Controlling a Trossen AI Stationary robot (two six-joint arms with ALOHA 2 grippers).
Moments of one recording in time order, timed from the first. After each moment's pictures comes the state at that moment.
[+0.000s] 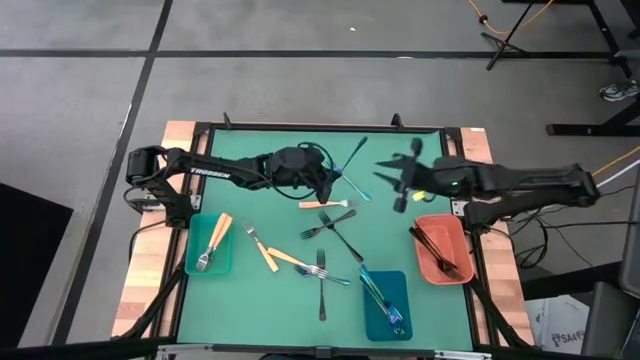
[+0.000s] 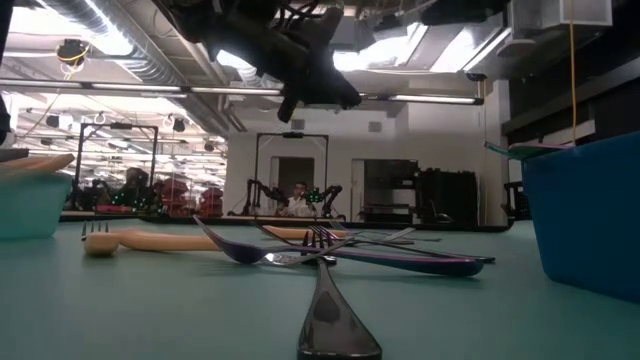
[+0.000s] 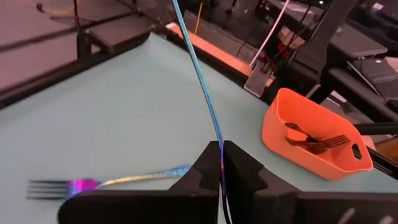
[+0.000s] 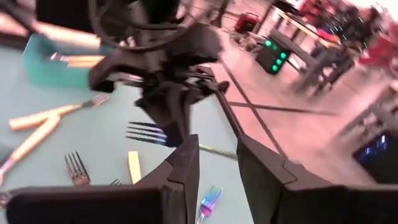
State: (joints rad) left arm 0.17 1.63 1.03 0.25 -0.11 -0.44; right arm 0.05 0.95 0.90 -0.26 0.39 -0.21
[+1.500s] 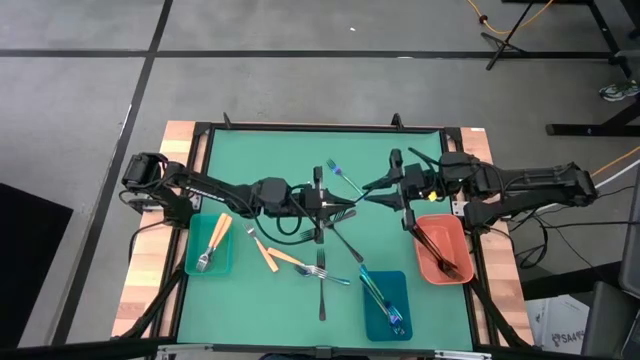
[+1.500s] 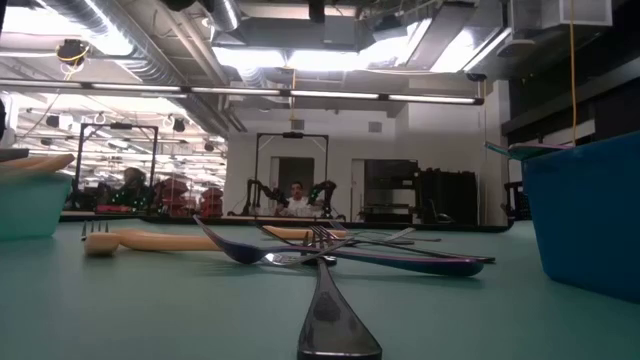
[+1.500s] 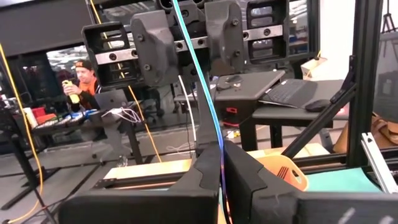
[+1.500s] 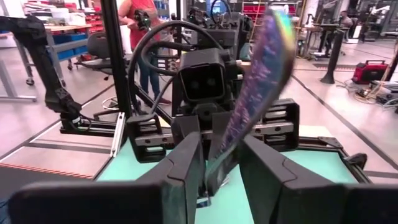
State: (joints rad) left arm -0.10 1.63 1.03 0.69 -0.17 0.17; right arm 0.05 1.00 0.90 0.07 -0.12 -0.01
